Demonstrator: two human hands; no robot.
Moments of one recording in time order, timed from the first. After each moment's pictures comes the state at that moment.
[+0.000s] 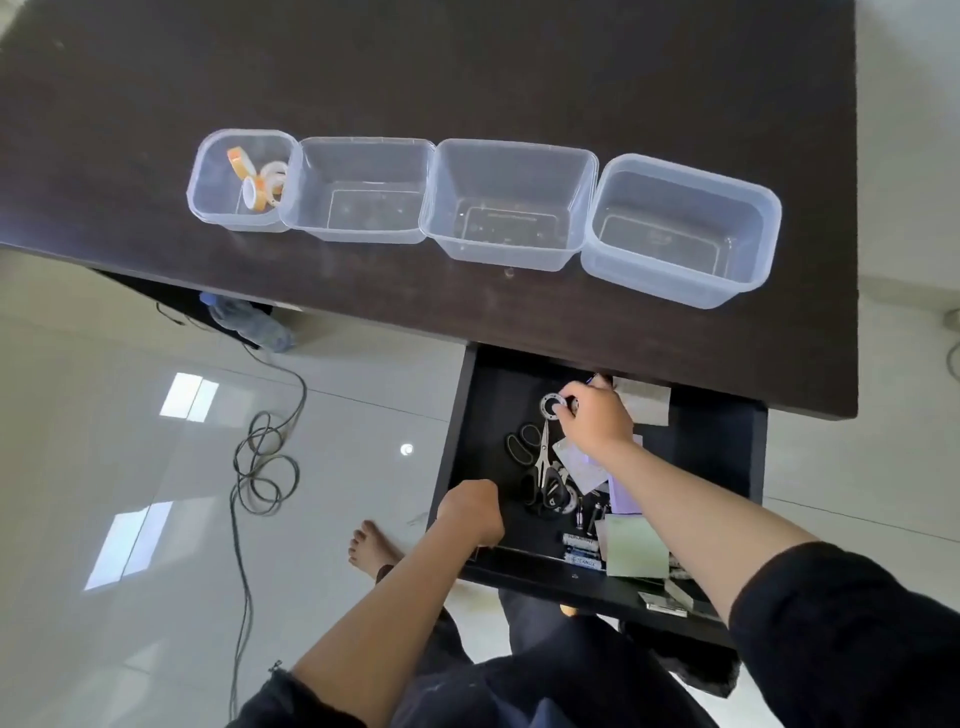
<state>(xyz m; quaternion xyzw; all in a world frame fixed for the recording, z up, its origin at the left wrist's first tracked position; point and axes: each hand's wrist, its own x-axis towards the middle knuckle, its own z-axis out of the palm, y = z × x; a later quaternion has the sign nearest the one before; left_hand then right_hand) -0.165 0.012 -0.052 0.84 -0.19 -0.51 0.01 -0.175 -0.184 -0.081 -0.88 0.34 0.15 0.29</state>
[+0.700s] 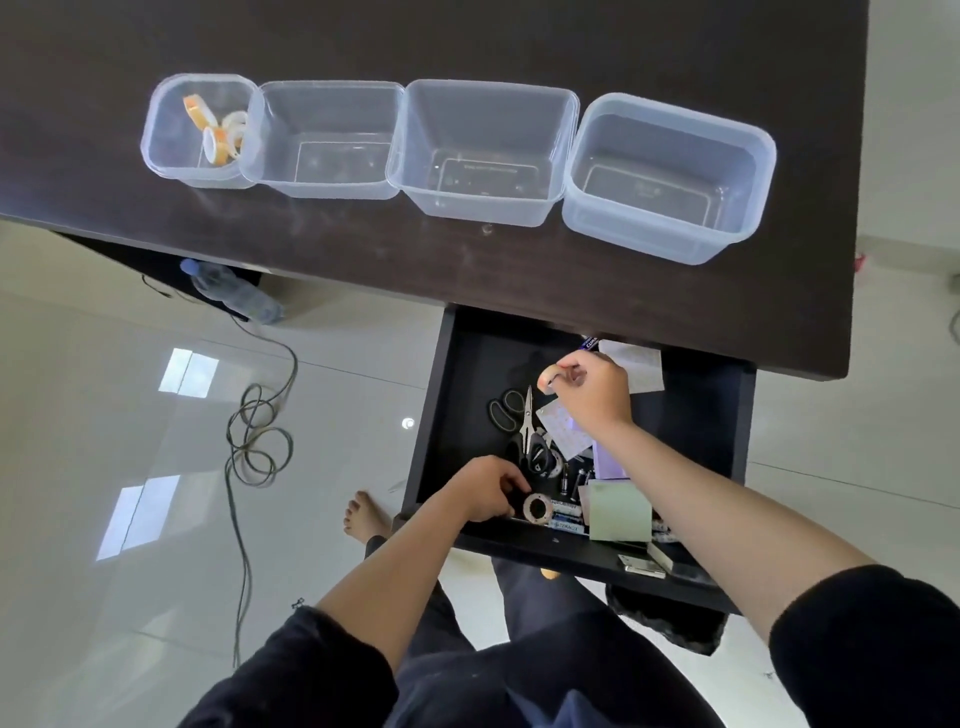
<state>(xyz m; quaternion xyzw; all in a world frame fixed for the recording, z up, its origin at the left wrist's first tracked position) -0.185 -0.002 -0.076 0.79 -0.20 -0.56 0.17 -0.199 -0.189 -0.080 -0.81 0.39 0.01 0.44</state>
